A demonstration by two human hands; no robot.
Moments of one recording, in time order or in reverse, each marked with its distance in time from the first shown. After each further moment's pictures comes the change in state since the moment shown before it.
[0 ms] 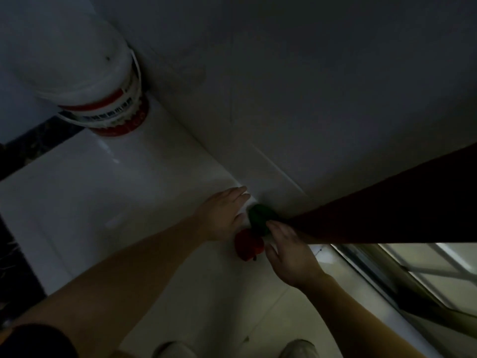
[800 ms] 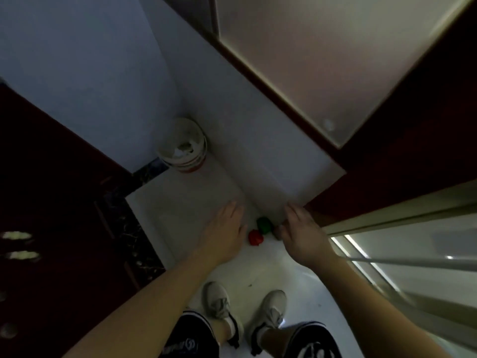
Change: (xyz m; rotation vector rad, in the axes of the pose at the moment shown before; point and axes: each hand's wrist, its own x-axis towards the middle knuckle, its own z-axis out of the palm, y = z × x) left_hand -0.243 0.256 -0.444 -0.198 0.088 -0.418; right_hand -0.188 -0.248 -0.431 -0.099 0.050 -0.025
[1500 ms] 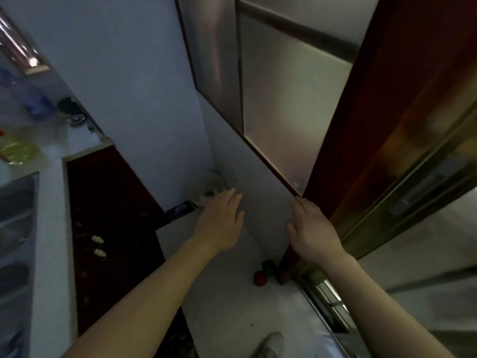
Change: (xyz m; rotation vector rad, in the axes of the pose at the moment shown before) left_hand -0.137 0.116 -0.210 0.093 0.340 -0.026; right_hand -0.113 -0.097 -0.232 -0.071 0.267 -0.208
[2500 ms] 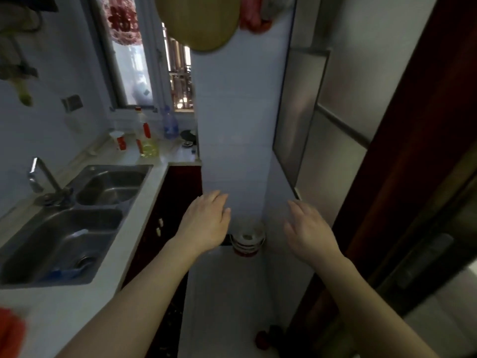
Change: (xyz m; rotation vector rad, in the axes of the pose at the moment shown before) left_hand -0.185 0.069 -0.121 0.090 0.458 -0.400; right_hand -0.062 -0.083 -0.124 0.052 0.136 -0.496
